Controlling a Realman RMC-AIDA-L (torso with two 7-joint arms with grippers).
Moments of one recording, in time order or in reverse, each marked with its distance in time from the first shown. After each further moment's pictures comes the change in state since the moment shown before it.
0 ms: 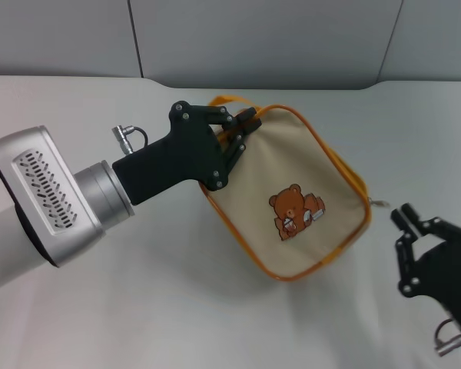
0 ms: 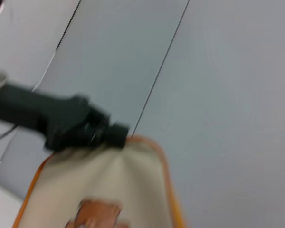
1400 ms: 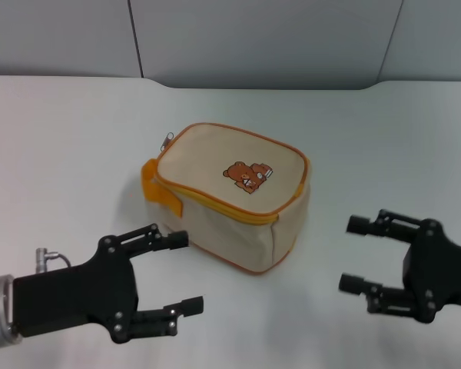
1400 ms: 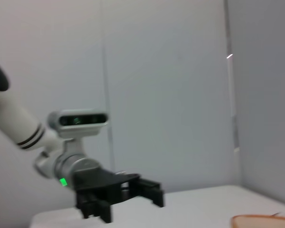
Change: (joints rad) left arm 0.223 0.017 0.132 0.321 0.250 0.413 -0.690; right arm 0.268 -0.045 -0.446 -0.642 -0.142 -0.252 1.162
